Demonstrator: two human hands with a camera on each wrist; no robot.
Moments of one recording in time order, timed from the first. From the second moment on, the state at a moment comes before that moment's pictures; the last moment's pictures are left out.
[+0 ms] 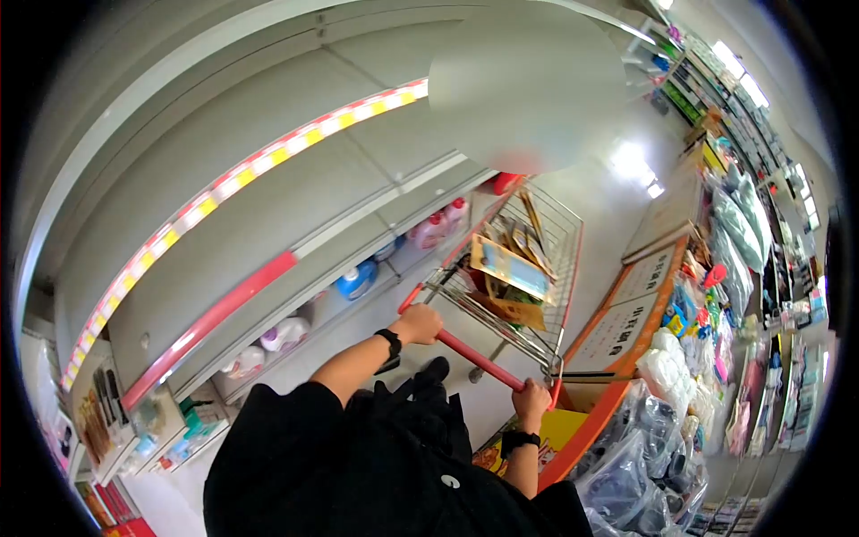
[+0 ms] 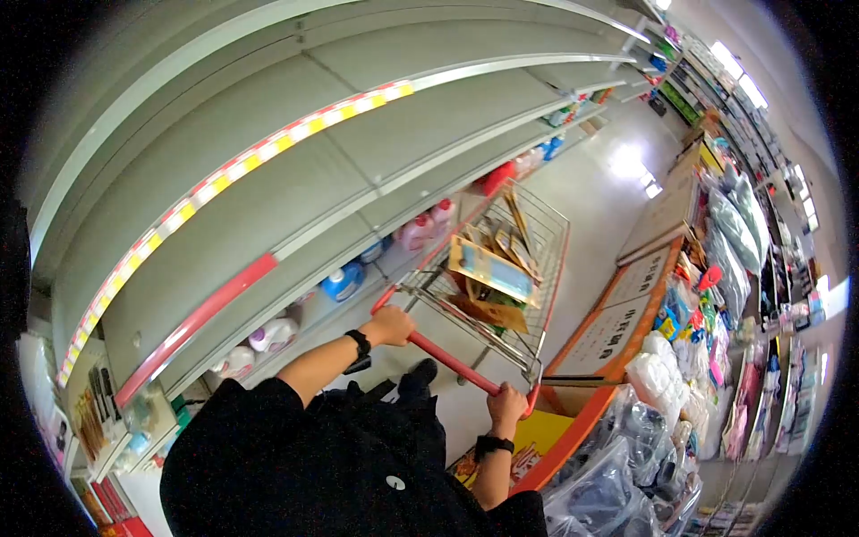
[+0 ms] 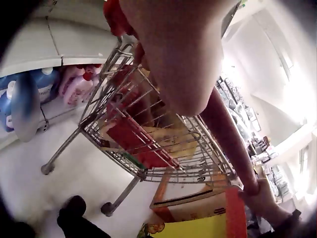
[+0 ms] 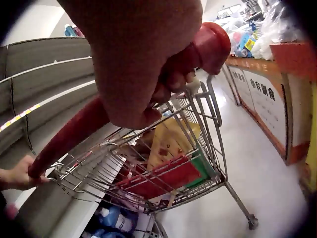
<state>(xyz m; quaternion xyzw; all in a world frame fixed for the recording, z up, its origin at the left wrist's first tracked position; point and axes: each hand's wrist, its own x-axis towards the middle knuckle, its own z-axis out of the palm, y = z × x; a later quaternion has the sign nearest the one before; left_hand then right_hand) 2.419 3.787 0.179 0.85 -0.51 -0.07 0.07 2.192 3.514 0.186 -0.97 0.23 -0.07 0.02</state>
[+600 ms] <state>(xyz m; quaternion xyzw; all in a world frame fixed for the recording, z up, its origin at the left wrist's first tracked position) 2.249 4.040 0.177 0.84 -0.53 -0.09 0.03 1.968 3.820 0.168 -0.94 0.33 -0.06 0.02</state>
